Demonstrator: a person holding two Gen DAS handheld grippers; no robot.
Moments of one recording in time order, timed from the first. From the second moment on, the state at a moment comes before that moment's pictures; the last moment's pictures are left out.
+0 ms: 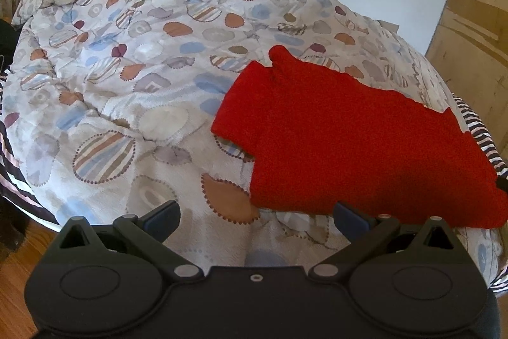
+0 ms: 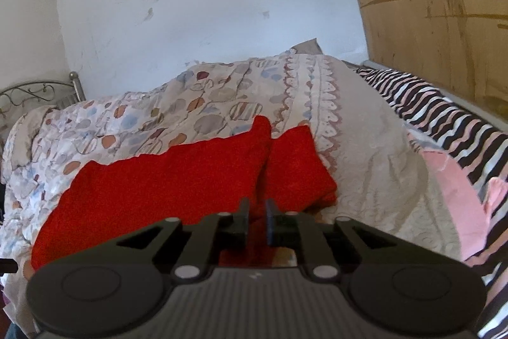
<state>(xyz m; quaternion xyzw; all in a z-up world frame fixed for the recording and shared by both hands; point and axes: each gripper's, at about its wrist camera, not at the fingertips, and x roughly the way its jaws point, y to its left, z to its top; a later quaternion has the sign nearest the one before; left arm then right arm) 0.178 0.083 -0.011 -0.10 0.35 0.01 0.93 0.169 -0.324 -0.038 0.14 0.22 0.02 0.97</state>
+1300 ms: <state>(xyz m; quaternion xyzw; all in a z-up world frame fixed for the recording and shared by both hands) 0.173 0.087 -0.028 -0.15 0.37 0.02 0.92 0.170 -0.180 -0.078 -0.02 0.18 0.02 0.98</state>
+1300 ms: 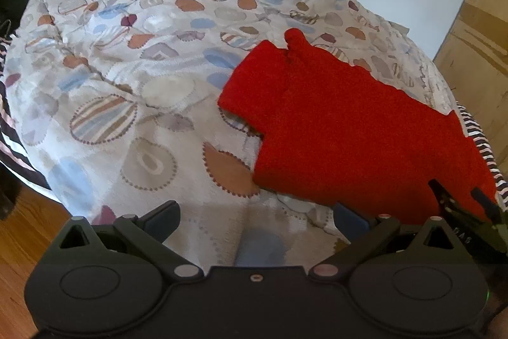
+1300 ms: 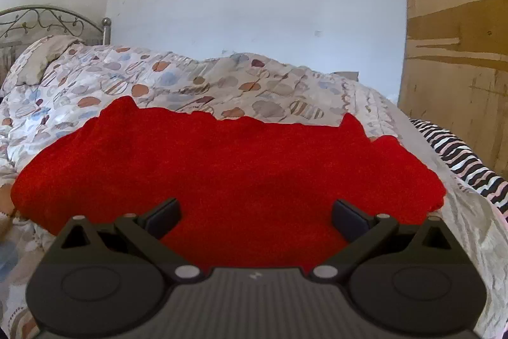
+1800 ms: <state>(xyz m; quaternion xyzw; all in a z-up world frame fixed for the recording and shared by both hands) 0.217 0.081 -0.044 -0.28 0.35 -0.06 0.89 0.161 -0.184 -0.087 -0.01 0.15 0.02 0.99</state>
